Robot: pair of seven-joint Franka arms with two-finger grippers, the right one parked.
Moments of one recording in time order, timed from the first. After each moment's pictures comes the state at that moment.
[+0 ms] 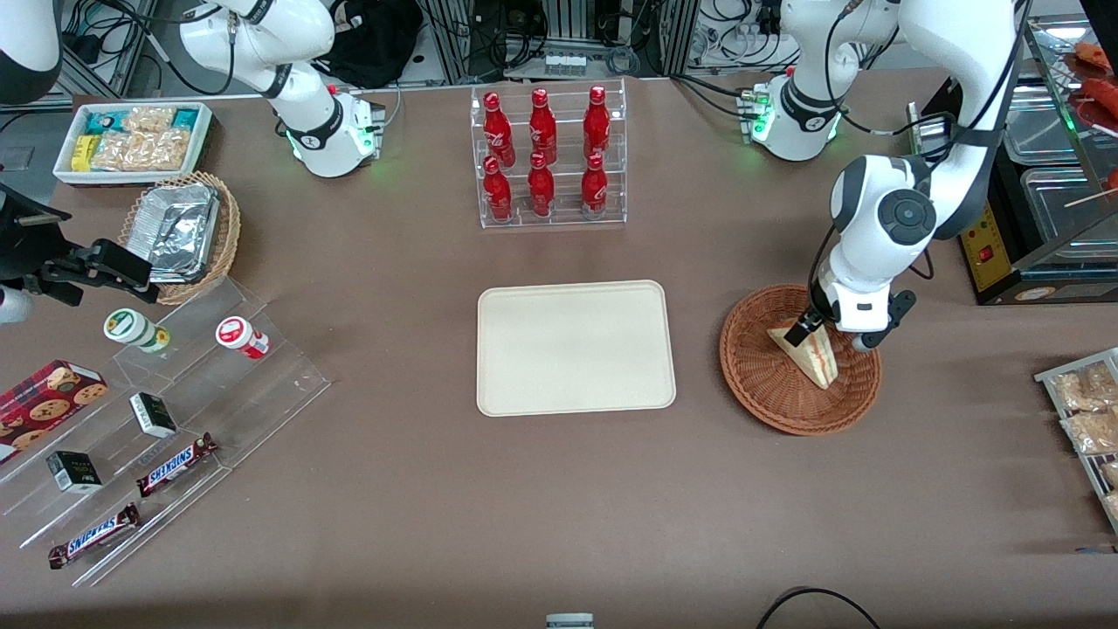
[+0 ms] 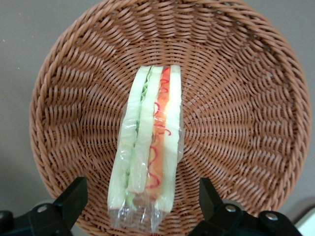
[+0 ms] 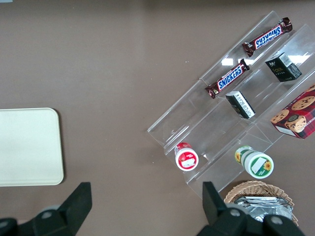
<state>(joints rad) -0.14 0.13 -0.05 -2.39 0.03 2.55 -0.99</state>
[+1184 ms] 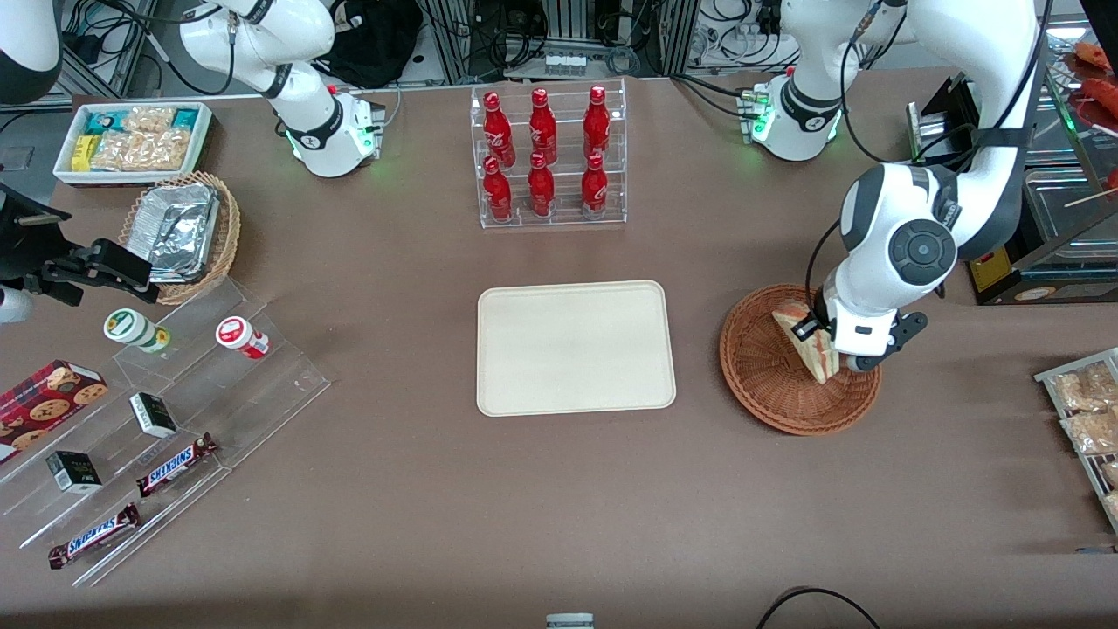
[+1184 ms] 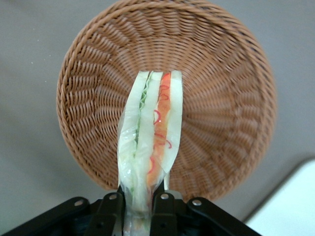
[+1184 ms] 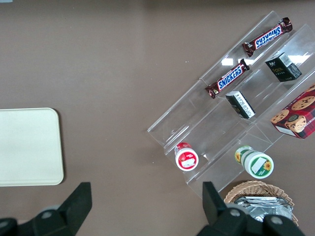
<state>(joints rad) -0.20 0.17 -0.05 -2.05 0.03 2.05 -0.83</state>
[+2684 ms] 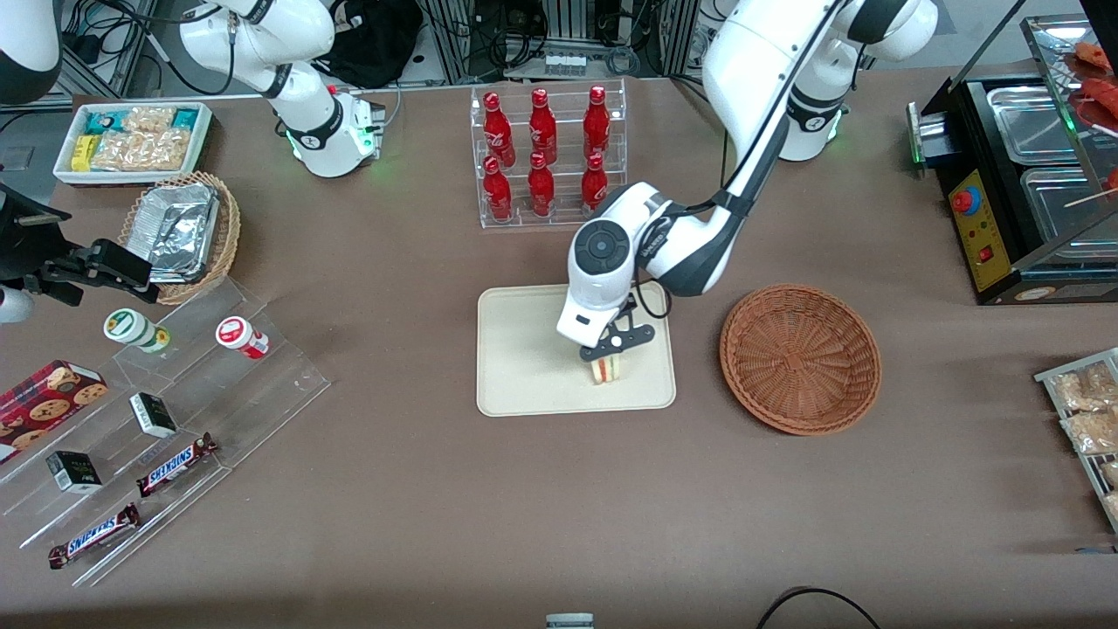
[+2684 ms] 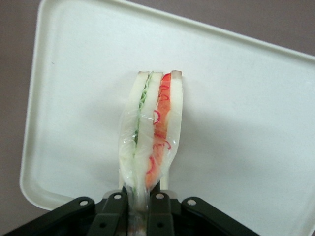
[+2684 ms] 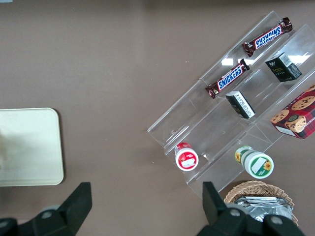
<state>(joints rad) -0.72 0.62 -0.06 -1.63 -0.03 2.19 -1.06</state>
